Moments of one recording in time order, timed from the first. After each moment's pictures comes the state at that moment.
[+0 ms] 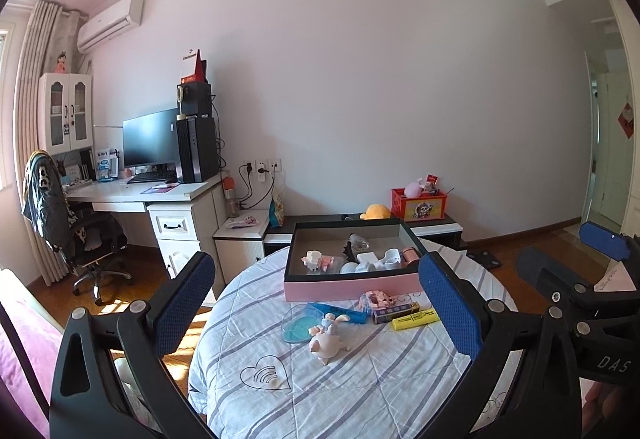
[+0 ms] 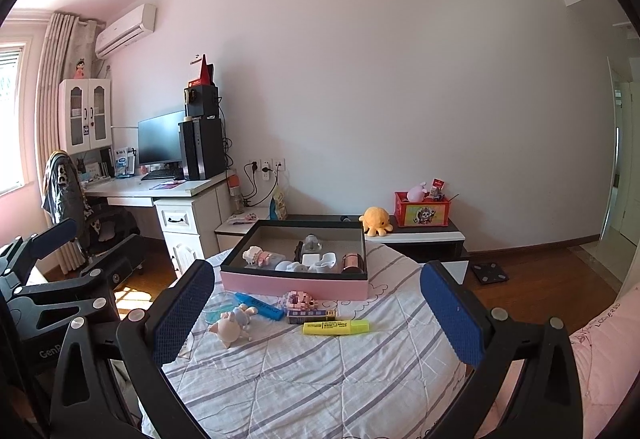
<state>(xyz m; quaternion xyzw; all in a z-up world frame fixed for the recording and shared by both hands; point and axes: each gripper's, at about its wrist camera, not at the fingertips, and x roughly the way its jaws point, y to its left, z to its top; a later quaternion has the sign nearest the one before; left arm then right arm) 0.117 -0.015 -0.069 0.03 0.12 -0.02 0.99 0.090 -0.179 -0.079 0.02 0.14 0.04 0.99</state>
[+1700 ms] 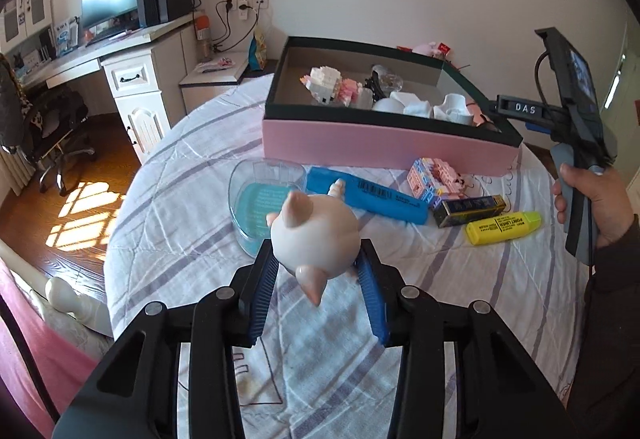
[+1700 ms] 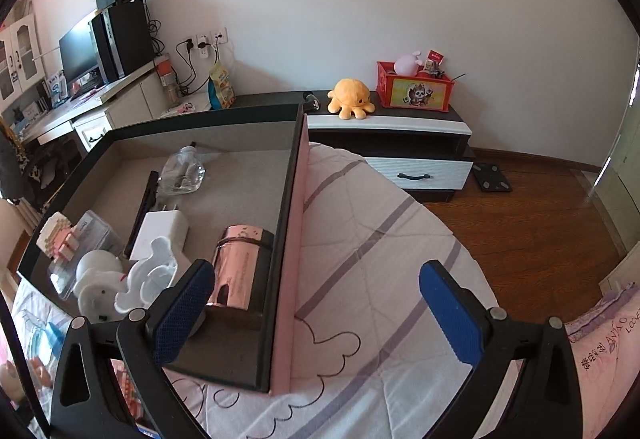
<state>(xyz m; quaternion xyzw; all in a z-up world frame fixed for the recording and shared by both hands) 0.294 0.026 -0.219 -0.02 0.39 -0.04 0.92 0.454 -0.261 -0.219 0.03 0.38 0.00 0.92</state>
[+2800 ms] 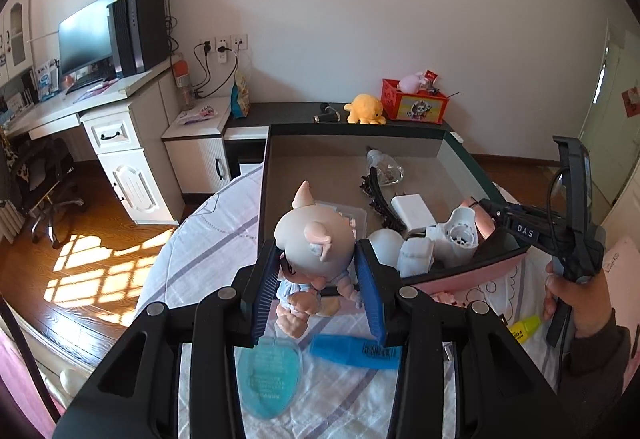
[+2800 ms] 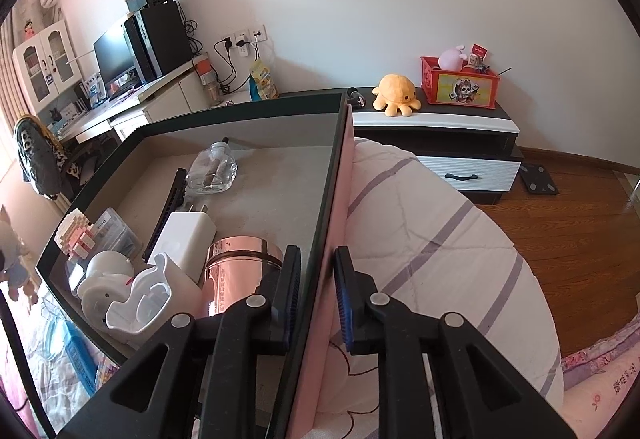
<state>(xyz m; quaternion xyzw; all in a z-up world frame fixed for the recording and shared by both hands) 0.407 0.015 -0.157 0.01 0.35 -0.08 0.93 0.467 -0.262 -0.236 0.06 0.37 0.09 0.92</state>
